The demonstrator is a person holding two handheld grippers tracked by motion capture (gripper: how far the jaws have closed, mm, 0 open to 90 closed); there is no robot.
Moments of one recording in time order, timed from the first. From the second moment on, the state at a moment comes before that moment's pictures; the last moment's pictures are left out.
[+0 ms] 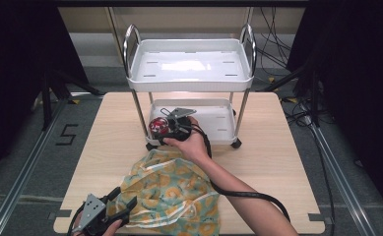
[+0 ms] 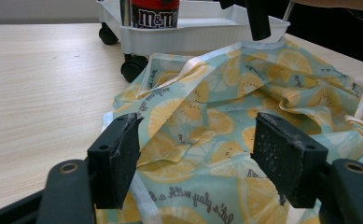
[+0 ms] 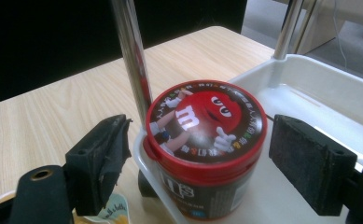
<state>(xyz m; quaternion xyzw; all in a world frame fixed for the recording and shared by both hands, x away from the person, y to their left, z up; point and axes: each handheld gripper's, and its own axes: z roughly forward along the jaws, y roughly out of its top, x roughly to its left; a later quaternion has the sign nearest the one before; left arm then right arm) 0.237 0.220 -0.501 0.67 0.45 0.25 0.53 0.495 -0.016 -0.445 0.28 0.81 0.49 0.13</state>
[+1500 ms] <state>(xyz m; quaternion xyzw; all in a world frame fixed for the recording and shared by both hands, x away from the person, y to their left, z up) 0.237 0.219 -0.500 0.67 0.45 0.26 0.53 0.442 -0.078 -0.429 0.27 0.82 0.49 0.14</state>
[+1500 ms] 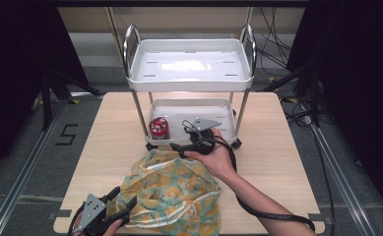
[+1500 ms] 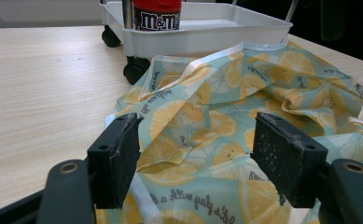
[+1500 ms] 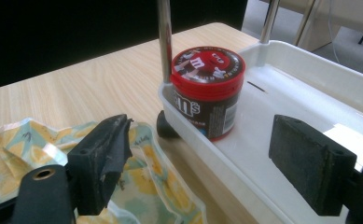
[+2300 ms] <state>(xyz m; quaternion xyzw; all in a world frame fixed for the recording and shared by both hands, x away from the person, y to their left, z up) 0.237 0.218 -0.500 0.66 0.45 0.26 0.53 0.416 -0.099 -0.438 0.25 0.81 0.51 0.15</state>
